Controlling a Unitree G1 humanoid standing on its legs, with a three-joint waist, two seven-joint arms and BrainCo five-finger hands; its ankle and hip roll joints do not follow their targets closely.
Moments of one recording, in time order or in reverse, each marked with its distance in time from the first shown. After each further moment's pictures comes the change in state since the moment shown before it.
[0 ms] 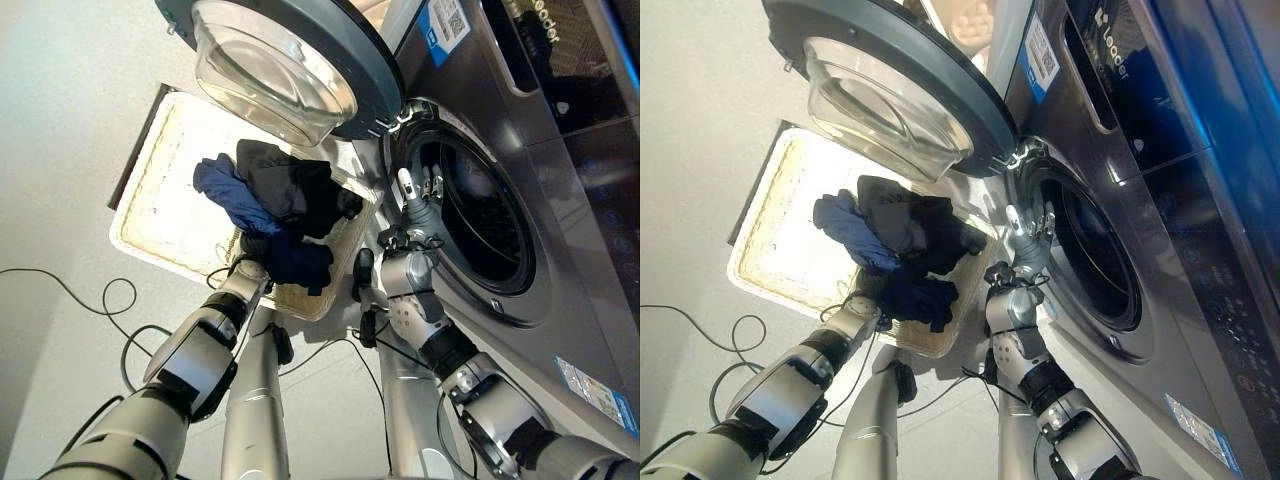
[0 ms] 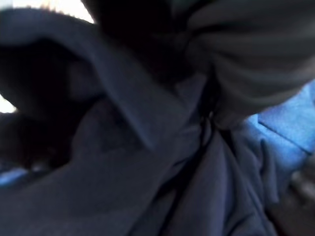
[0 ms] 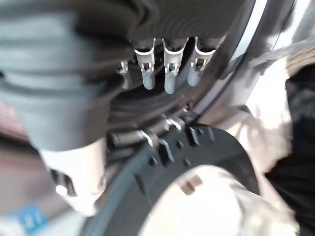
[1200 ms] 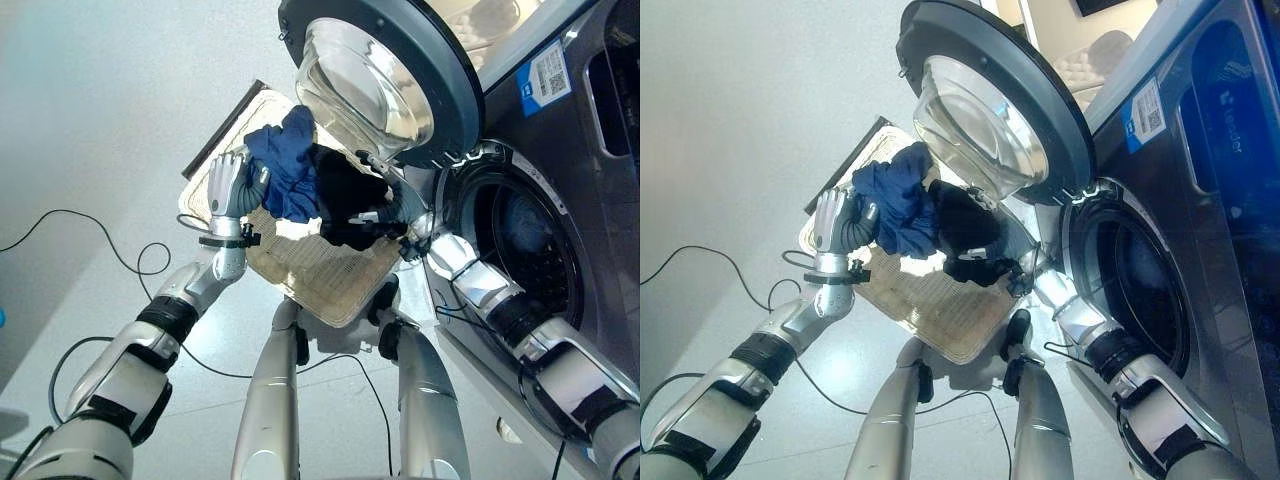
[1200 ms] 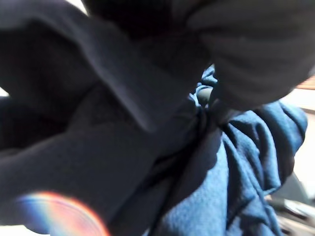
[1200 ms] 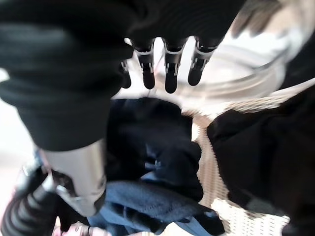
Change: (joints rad) left arm 0.037 0.333 -0.069 -0.501 0.732 -0.536 0.324; right arm -0.265 -0.422 0.185 0.049 -0.651 0.169 0.480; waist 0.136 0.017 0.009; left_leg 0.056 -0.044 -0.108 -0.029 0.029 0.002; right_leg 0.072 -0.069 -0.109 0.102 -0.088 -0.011
